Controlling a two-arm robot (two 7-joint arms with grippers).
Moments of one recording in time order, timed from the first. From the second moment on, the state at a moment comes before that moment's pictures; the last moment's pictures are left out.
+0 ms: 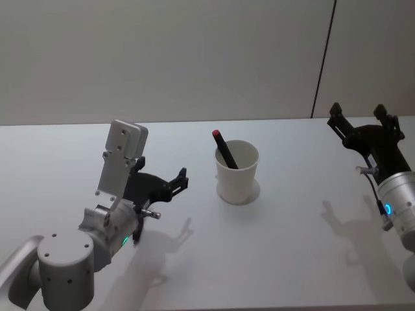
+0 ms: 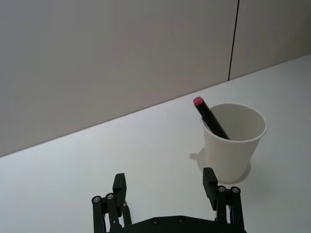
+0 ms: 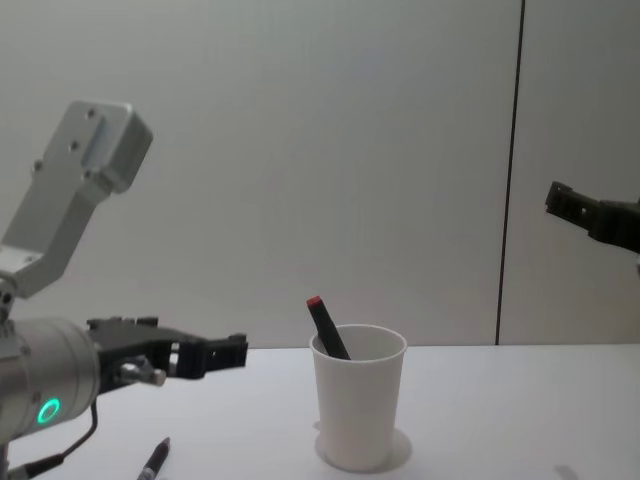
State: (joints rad) left arm -0.22 0.39 0.40 -1.59 -0.37 0.29 0.07; right arm 0.17 0.08 -0.11 -1.52 0.30 -0.07 0.07
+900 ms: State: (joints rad) left arm -0.27 0.37 0.38 -1.45 -0.33 0.45 0.03; right arm 0.17 0.08 -0.11 -1.52 0.30 -0.07 0.07
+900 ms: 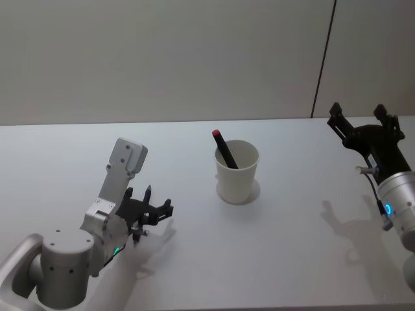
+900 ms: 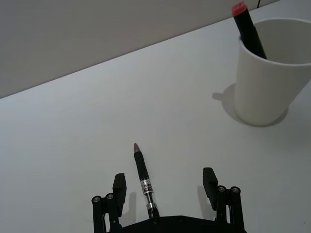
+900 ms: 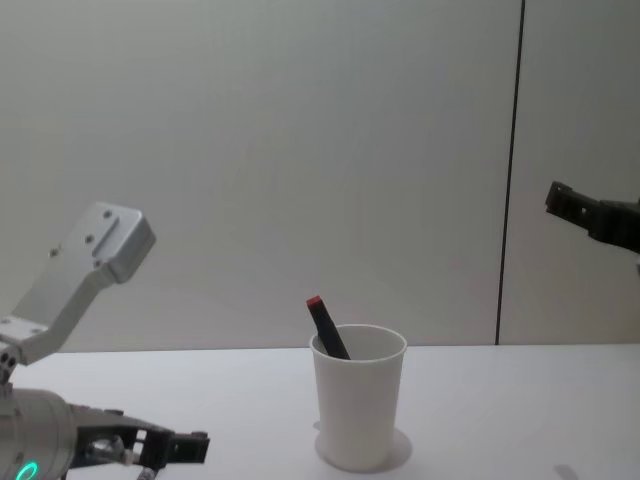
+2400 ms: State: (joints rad) left arm -0.25 0.36 0.36 -1.36 -0.38 0.44 0.04; right arm 0.17 0.08 -0.11 -1.52 0.30 -0.07 0.07
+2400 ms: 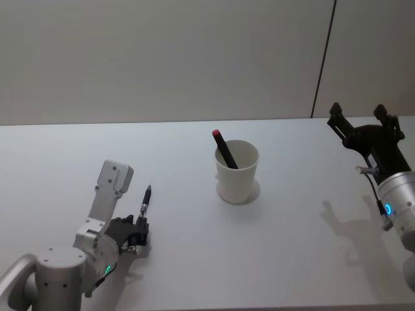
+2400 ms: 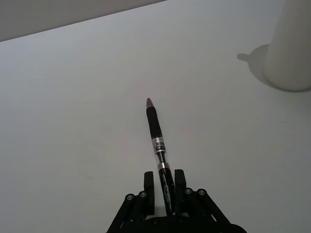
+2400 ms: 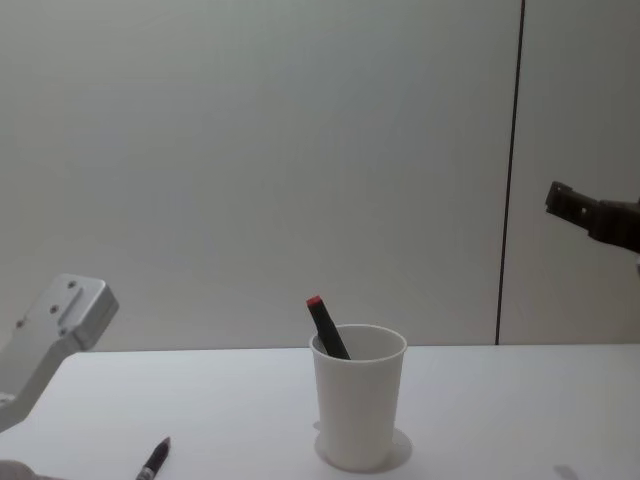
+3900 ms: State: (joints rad) left arm -0.19 0.38 0.34 -1.48 -0.30 0.28 0.10; right arm 0.17 0.08 -0.11 -1.52 0.30 -0.07 0.07
